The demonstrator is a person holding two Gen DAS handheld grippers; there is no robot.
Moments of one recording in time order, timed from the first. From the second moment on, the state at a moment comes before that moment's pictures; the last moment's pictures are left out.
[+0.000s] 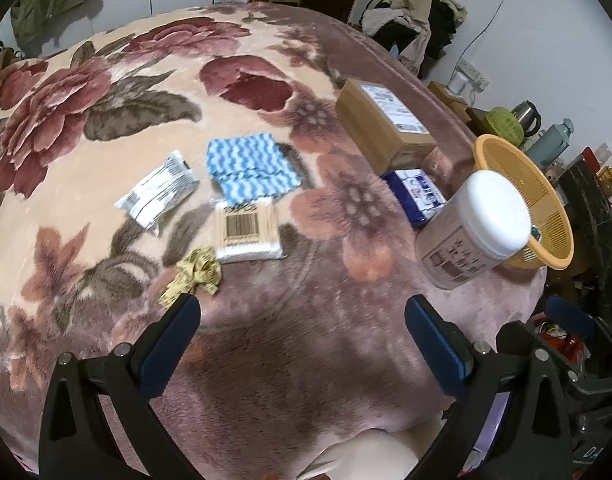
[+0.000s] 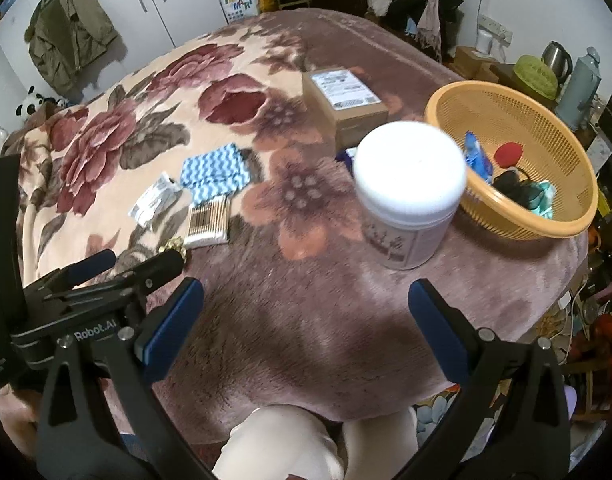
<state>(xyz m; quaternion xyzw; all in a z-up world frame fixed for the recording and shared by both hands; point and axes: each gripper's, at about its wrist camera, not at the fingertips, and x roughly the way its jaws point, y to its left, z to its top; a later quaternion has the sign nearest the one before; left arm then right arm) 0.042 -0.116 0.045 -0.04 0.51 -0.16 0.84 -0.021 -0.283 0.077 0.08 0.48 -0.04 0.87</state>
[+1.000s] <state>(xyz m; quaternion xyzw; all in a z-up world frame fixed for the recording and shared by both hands) 0.063 -0.008 -0.069 -0.11 0.60 -0.08 0.79 0.012 -0.231 -0.007 0.07 0.56 0.00 0.83</state>
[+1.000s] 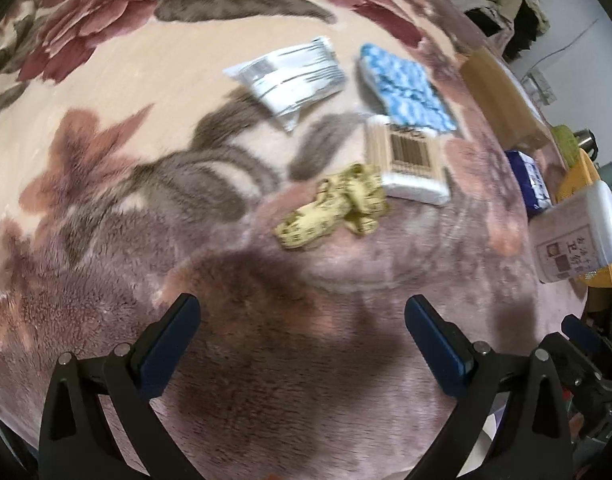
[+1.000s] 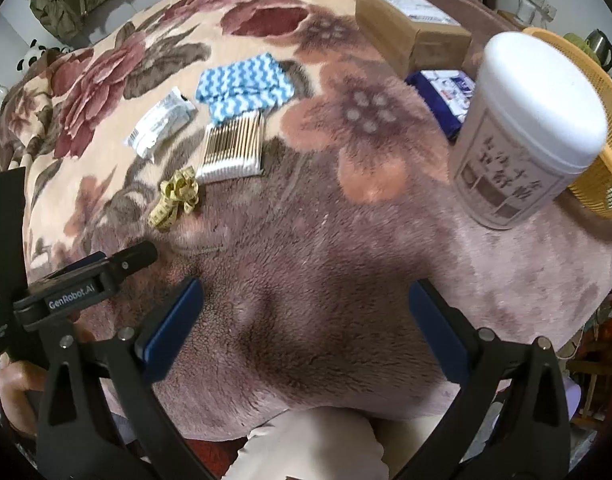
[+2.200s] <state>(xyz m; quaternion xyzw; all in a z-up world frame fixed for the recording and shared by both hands) 0.119 -0.009 -0.091 -0.07 0.58 -0.09 0.81 0.075 -0.218 -0.056 0.07 0.59 0.03 0.80</state>
